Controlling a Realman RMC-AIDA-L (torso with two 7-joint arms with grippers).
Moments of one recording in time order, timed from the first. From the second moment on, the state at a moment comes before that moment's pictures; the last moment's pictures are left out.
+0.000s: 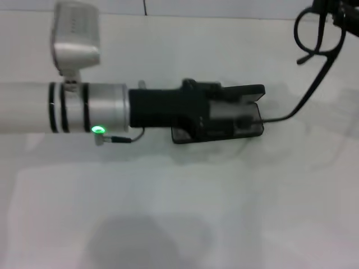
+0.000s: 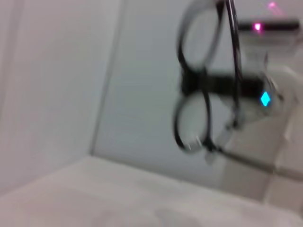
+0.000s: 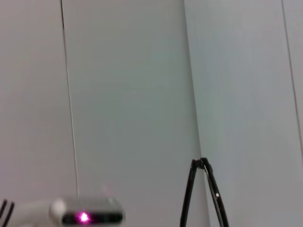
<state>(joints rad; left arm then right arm) -0.65 -2.08 1.21 0.51 1.51 1.45 -1.29 0.59 1.98 -0.69 -0.83 -1.60 -1.75 1.47</state>
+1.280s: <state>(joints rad) -0.71 -2.08 1.38 0.53 1.29 1.55 -1.24 0.60 2.01 -0.89 -0.76 -1.71 -1.61 1.42</state>
